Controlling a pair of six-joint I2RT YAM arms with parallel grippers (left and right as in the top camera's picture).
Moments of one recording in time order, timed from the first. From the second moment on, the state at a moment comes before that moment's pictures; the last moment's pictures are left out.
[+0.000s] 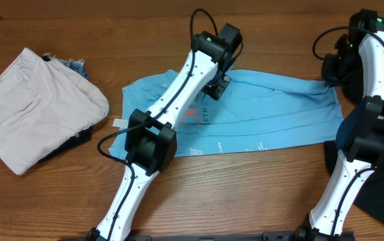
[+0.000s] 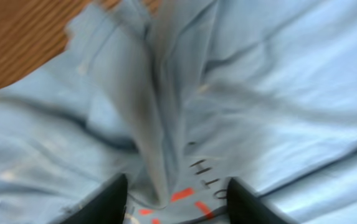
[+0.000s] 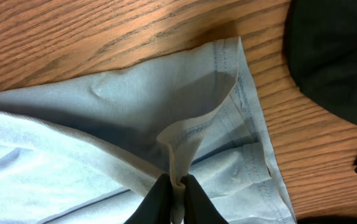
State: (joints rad) left arm -0.58 2.54 2.50 -1.41 -0.11 -0.02; right arm -0.27 2.35 2.21 -1.43 -0.02 0.07
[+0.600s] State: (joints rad) left arm -0.20 2.55 2.51 -1.21 0.06 0.00; right arm -0.27 2.35 2.21 -1.43 -0.02 0.07
